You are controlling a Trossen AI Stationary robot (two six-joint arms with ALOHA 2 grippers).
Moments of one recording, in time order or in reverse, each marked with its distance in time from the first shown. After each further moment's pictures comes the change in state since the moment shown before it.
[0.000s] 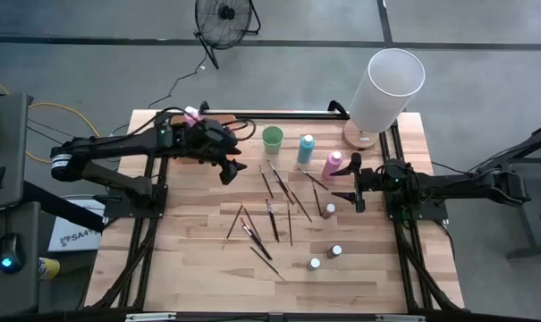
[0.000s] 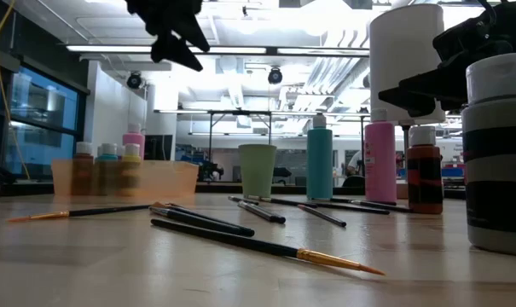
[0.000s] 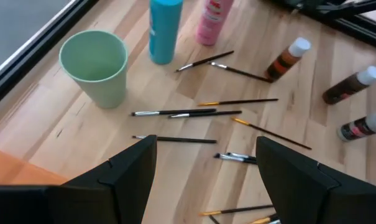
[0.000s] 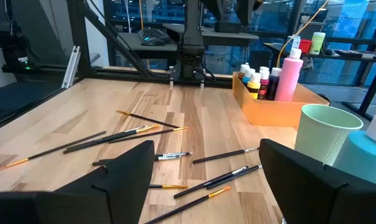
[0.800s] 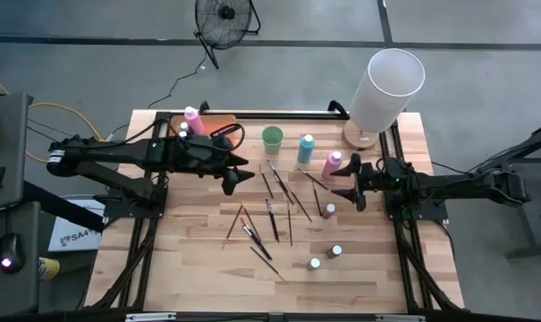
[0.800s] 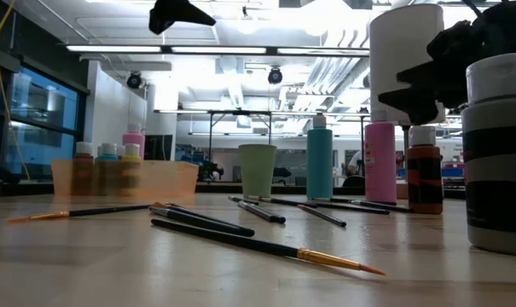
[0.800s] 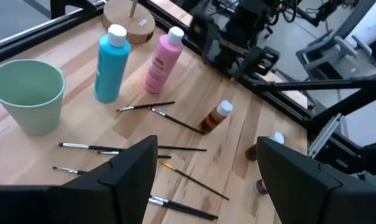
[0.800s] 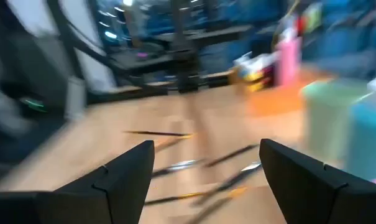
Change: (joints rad) left arm -0.205 -0.048 0.000 0.202 -0.137 -0.318; right arm 0.000 -0.003 0.000 0.016 -0.017 0.276
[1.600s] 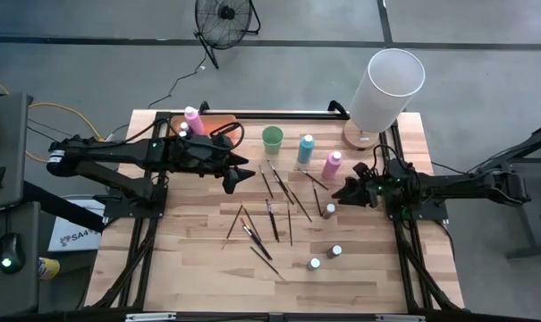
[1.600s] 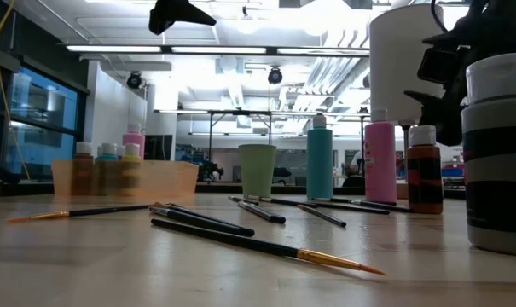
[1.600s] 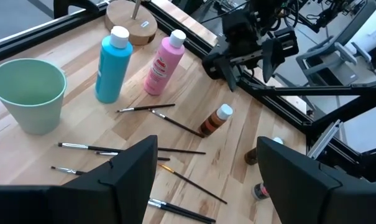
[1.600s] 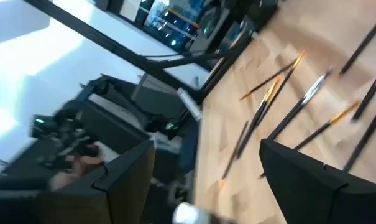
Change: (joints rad) left arm 0.000 0.000 0.000 0.005 -0.007 -0.019; right arm 0.007 -0.004 0.005 0.013 -0.270 0.774
